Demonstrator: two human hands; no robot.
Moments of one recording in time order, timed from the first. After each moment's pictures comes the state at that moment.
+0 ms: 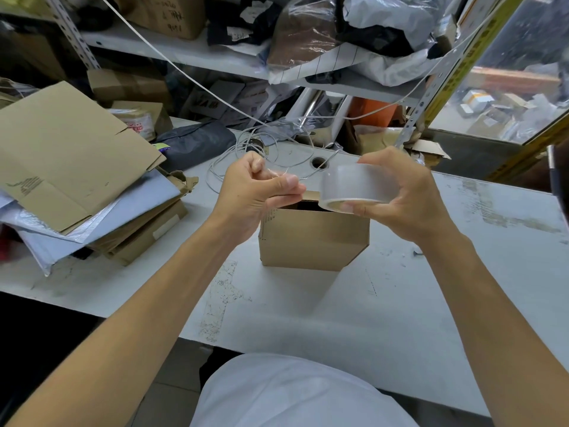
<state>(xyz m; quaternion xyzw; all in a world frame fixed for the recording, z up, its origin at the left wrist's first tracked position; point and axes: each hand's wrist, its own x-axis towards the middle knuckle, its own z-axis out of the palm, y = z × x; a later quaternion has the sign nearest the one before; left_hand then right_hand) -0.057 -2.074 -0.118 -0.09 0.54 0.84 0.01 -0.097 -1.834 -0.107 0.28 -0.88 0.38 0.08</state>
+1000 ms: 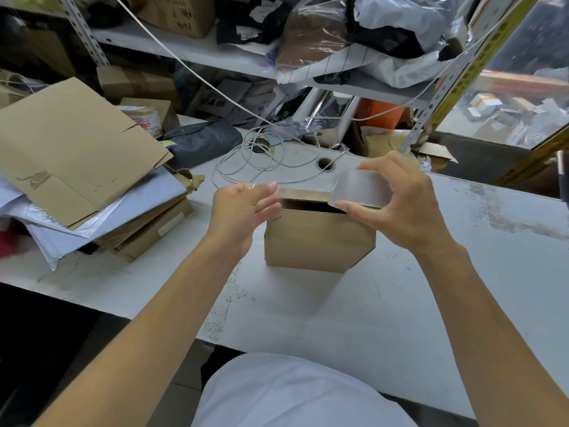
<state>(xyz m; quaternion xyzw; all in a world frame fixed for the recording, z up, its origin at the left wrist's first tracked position) -0.042 -2.084 -0.137 -0.27 0.51 0.81 0.00 -0.096 -1.845 -0.117 0.27 -0.91 0.28 0.13</state>
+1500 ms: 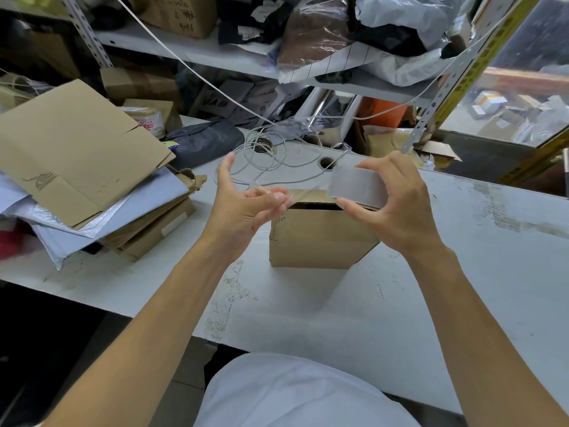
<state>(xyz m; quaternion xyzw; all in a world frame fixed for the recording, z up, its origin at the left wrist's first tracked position) -0.033 -2.089 -0.131 -0.19 0.52 0.84 0.00 -0.092 -1.852 -0.131 0.25 -0.91 0.28 0.17</state>
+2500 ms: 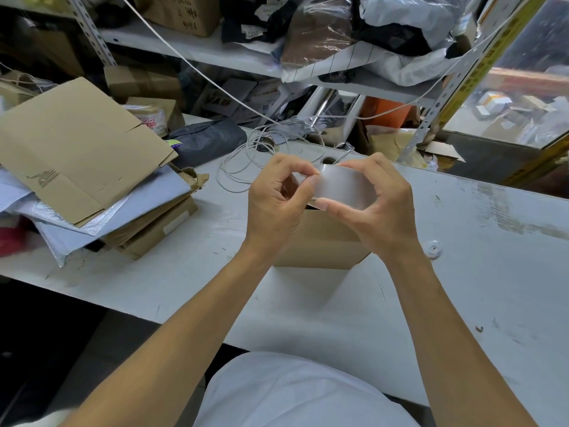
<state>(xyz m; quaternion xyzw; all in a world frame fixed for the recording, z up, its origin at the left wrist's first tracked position) -0.045 -2.043 -0.139 0.01 0.74 0.63 -0.24 -0.079 -1.882 -0.127 0.24 -0.87 0.41 0.16</state>
